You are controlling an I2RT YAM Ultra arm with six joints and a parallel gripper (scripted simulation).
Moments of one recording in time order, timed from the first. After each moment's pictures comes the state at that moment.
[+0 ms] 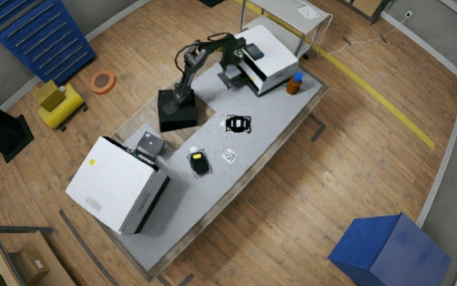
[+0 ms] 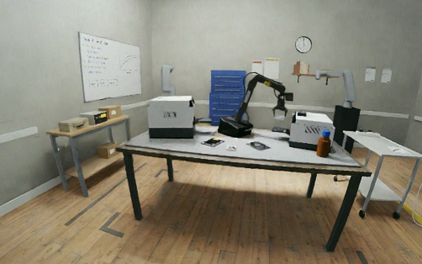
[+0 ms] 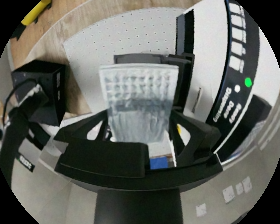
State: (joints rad) arm 1.47 1.68 1.55 -1.21 0.13 -1.48
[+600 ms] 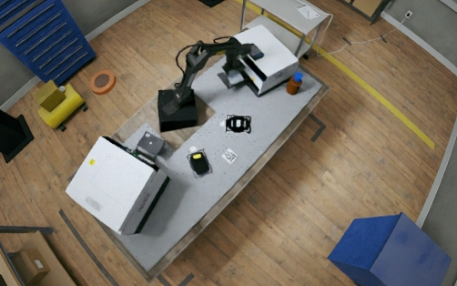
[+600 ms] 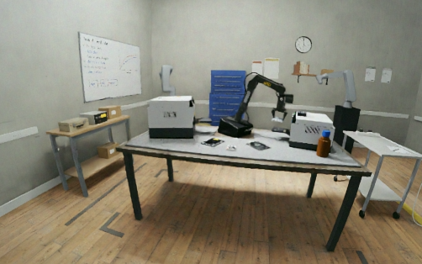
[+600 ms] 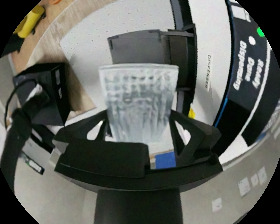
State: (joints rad) arm 1.35 1.69 1.56 -1.22 0.13 -1.46
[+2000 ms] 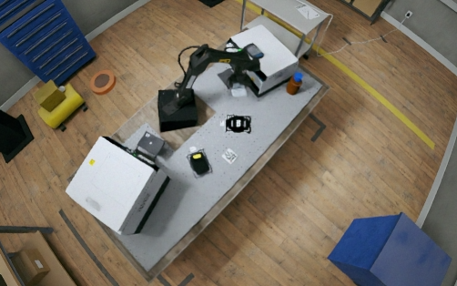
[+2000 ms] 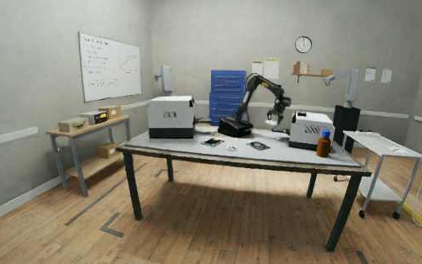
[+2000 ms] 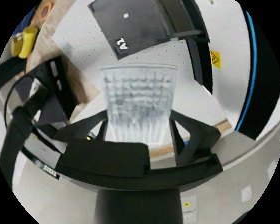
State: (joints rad) arm 1.05 1.72 1.55 -1.23 0.10 -1.48
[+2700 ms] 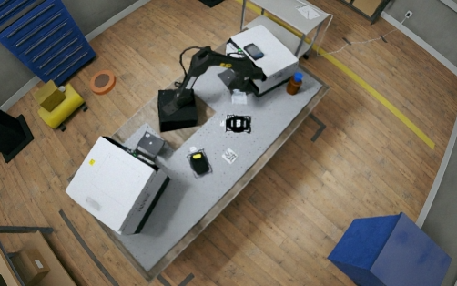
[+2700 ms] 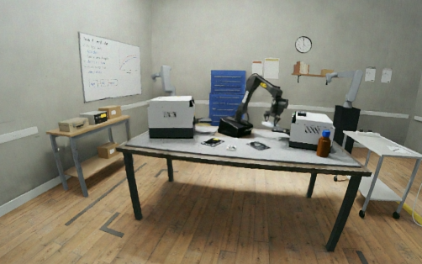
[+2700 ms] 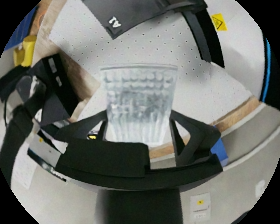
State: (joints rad) arm 0.92 1.73 1.55 -1.24 0.08 -1.49
